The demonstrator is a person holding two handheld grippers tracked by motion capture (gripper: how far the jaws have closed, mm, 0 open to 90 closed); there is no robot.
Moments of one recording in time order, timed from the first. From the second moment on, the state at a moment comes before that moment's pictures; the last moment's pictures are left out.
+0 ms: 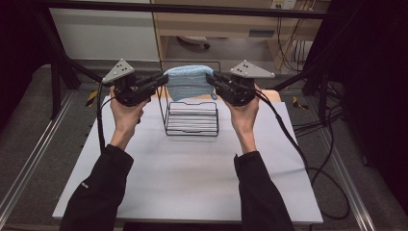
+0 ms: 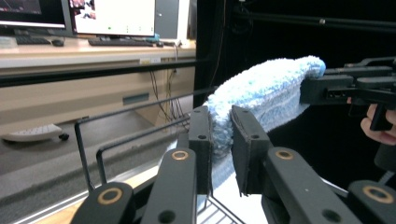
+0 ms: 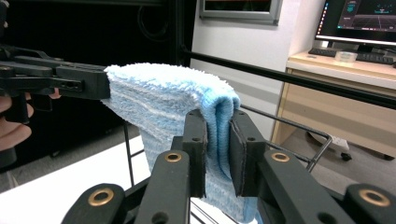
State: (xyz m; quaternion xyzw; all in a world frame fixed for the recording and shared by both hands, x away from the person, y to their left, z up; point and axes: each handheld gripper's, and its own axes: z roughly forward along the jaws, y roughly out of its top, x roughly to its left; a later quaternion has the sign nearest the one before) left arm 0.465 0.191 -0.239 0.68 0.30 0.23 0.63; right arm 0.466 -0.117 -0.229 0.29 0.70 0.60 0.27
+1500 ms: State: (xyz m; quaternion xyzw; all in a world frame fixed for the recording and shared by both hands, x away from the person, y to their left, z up) left arm 0.446 0.189 -0.255 0.74 0.30 0.21 0.56; right arm 0.454 -0.113 -0.225 0.31 0.74 0.56 0.19
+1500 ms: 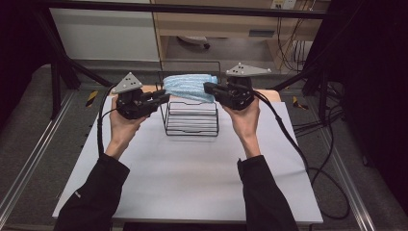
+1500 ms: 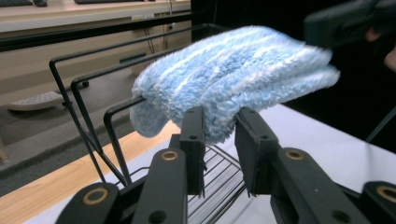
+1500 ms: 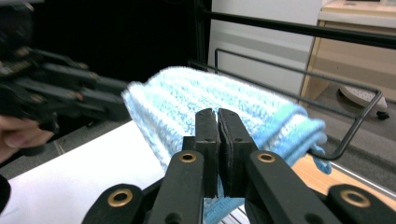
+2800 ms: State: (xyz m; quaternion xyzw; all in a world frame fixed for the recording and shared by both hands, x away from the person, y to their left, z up) left arm 0.475 0.163 -0.279 0.74 0.36 0.24 0.52; right arm 0.475 -0.119 -0.282 0.33 0.73 0.57 0.20
